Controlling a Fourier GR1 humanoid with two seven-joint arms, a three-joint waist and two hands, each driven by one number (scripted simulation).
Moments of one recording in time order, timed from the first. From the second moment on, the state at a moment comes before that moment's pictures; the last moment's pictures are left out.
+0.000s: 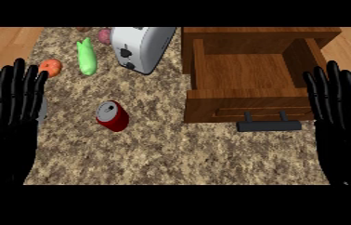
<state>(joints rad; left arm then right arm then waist) 0.00 0.11 0.02 -2.10 -0.03 0.02 0.01 0.00 -0.10 0.04 -2.10 0.00 0.00 -0.06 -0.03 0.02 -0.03</state>
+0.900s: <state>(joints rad) -0.10 0.00 -0.22 -2.00 -0.23 0.19 0.38 0.11 -0.09 -0.01 -2.09 0.02 -0.04 0.18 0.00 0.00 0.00</state>
